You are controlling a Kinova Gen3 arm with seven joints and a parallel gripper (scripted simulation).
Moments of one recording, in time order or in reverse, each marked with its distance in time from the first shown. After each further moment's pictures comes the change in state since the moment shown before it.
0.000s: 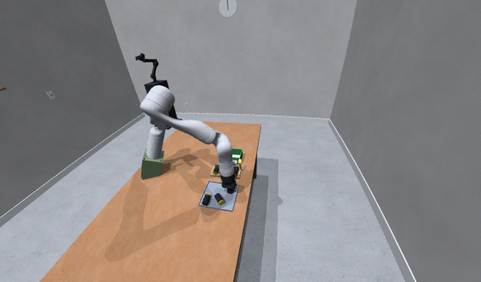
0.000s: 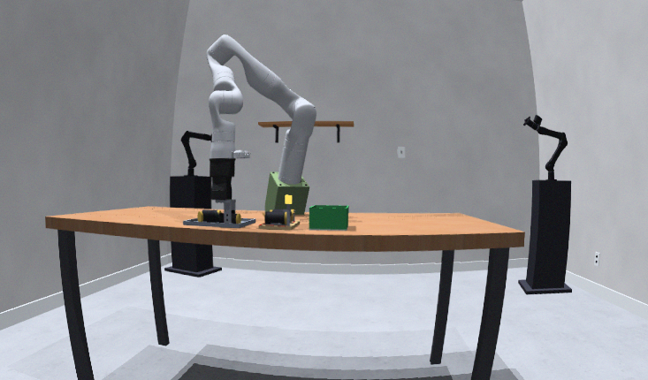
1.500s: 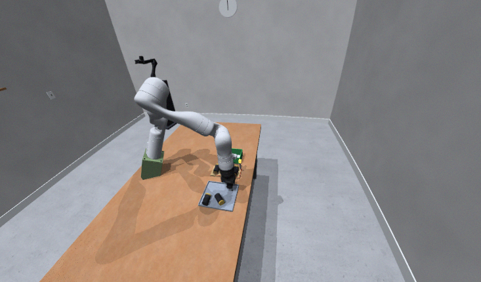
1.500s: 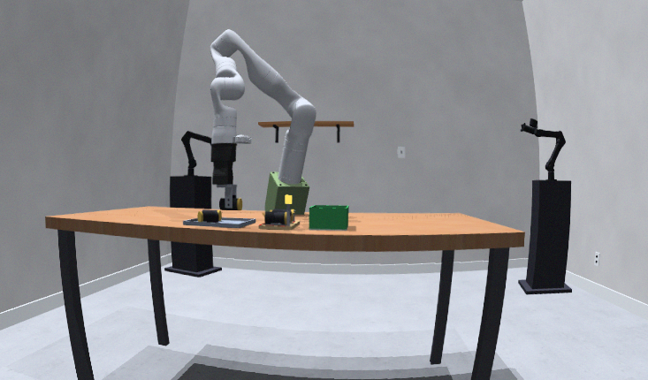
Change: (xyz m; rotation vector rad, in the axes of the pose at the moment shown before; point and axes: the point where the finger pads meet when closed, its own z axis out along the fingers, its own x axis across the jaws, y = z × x) arm 0.000 -0.004 -0.043 0.006 -0.003 -0.004
